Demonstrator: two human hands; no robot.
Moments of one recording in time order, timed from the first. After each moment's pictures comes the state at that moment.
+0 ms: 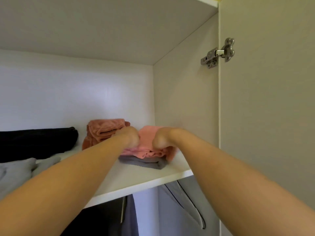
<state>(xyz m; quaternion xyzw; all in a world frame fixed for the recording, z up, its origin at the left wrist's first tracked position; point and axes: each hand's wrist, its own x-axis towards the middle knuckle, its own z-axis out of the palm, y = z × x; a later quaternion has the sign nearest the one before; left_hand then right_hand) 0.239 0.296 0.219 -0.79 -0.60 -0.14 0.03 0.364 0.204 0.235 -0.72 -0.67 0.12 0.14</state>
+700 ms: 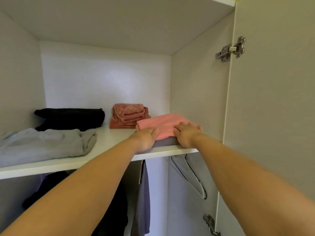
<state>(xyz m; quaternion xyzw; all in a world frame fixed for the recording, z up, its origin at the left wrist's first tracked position) 0.200 0.204 0.152 -0.82 -0.52 -0.19 -0.09 0.402 0.180 0.166 -0.72 -0.69 -0.09 0.09</state>
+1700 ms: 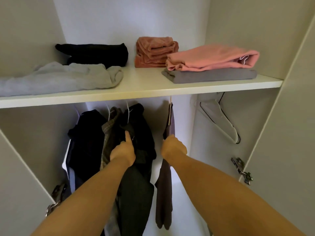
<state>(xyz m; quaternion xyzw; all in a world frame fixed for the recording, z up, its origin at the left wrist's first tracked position) 0.049 0.154 -0.104 -0.66 -0.74 -0.09 -0.04 0.231 0.163 -0.093 -0.75 -0.61 0.17 0.17</state>
